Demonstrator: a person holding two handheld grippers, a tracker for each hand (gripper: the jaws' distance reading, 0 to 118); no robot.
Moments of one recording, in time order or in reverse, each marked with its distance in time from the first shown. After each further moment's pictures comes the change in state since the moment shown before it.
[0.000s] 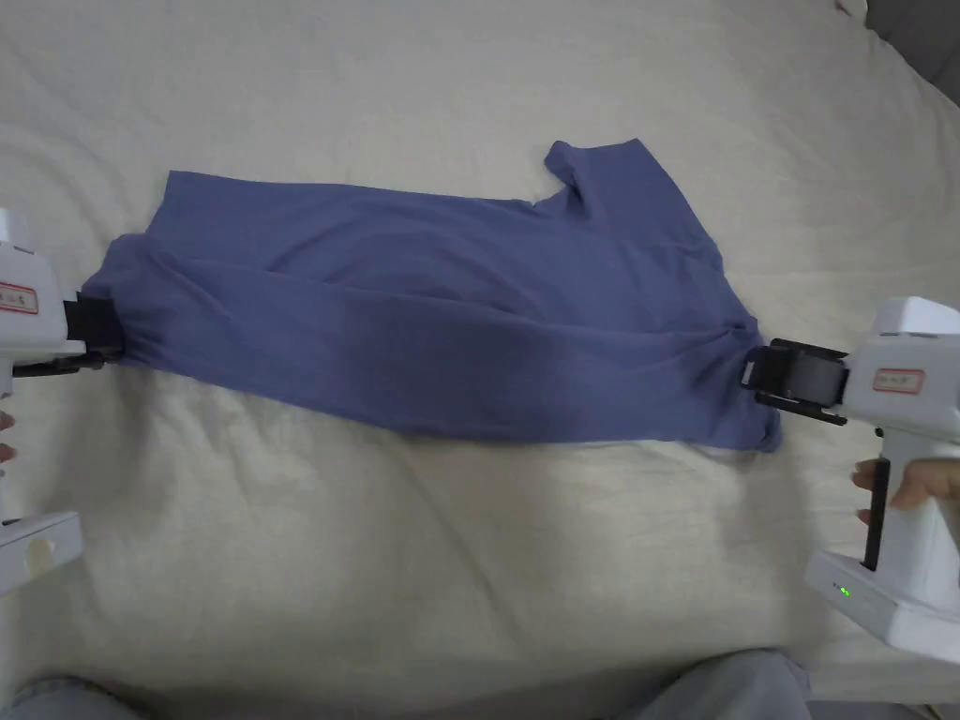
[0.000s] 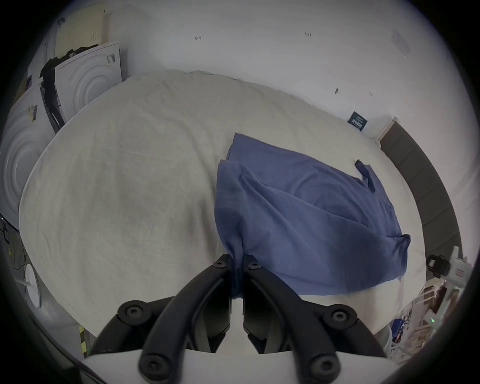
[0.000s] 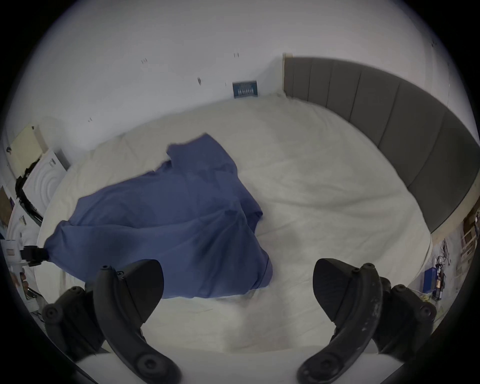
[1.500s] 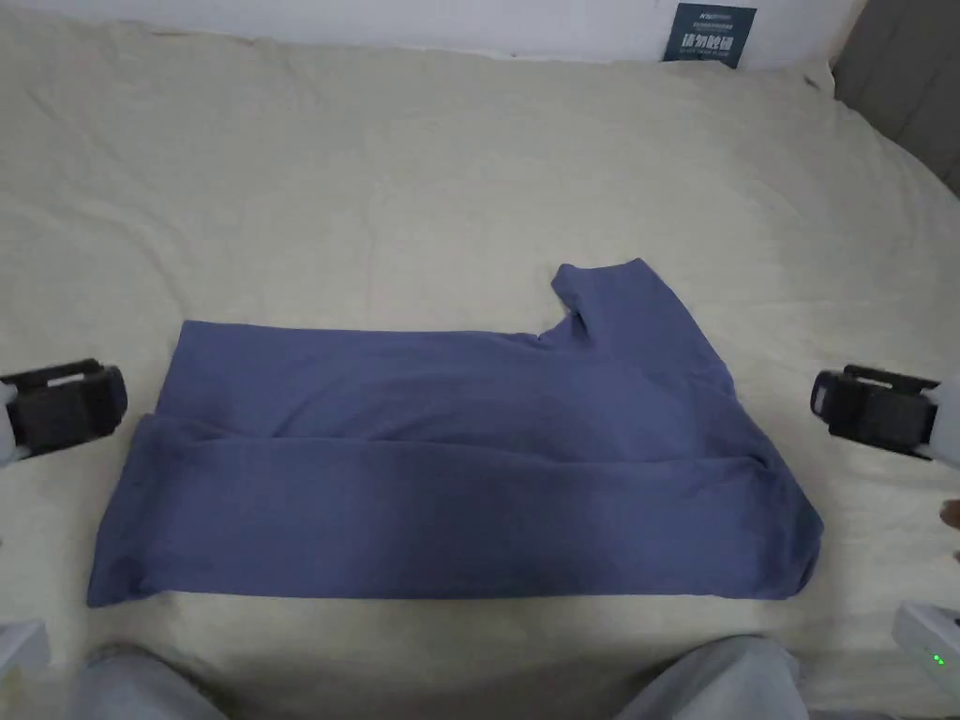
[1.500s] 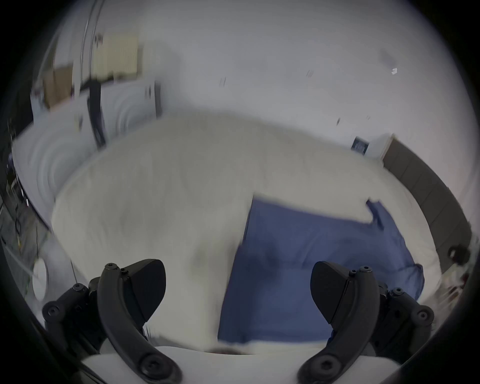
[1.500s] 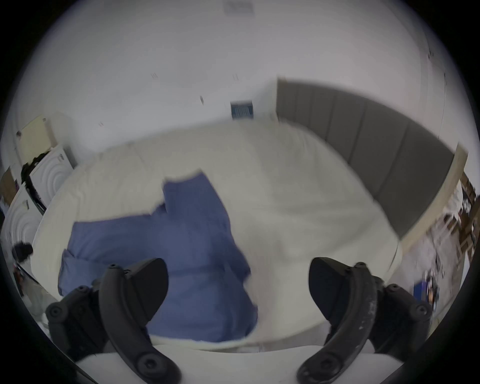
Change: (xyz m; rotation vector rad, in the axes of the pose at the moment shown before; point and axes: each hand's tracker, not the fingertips) left arm -0.005 -0.092 0.135 0.385 0.133 -0.064; right arm 0.021 -0.055 0.150 0.336 -0.014 0.090
